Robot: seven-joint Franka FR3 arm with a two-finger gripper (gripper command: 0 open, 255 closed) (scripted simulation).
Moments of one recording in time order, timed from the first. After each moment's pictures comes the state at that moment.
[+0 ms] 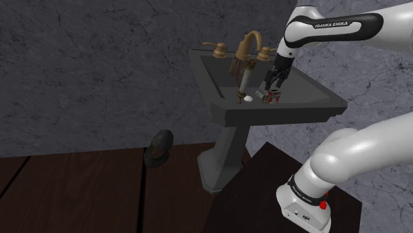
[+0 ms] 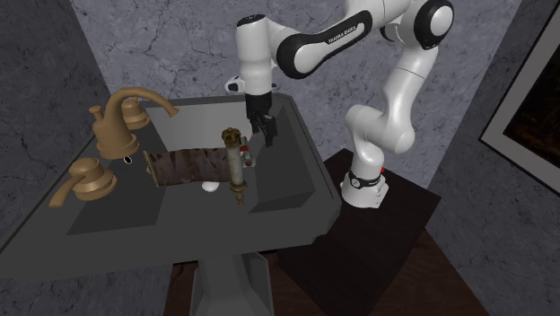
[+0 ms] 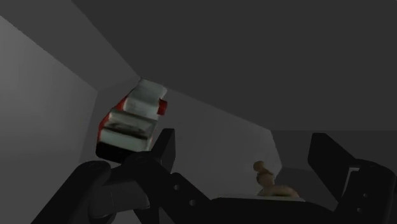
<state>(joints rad) -0.15 -0.50 -0.35 -2.36 -0.16 1.85 -0.21</state>
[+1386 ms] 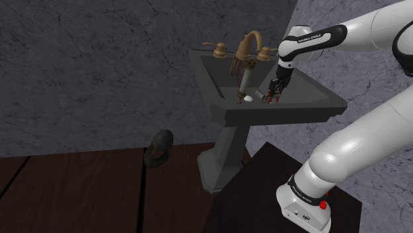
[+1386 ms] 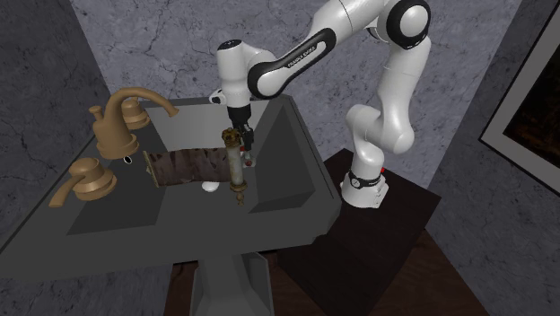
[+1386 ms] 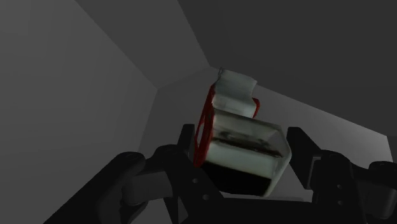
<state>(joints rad) -0.19 -0.25 -0.51 -2.31 -0.18 2.06 -0.36</state>
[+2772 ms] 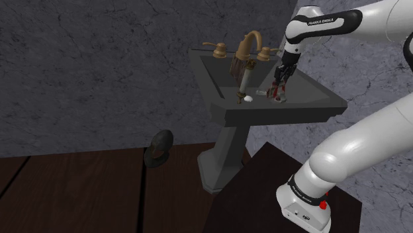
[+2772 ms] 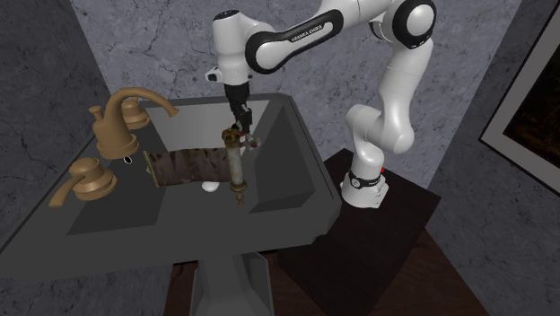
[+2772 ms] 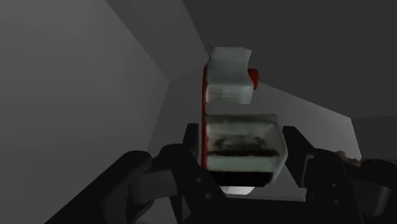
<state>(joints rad) -0.19 -0.30 -0.48 -2.17 -0.19 1.87 -0.35</state>
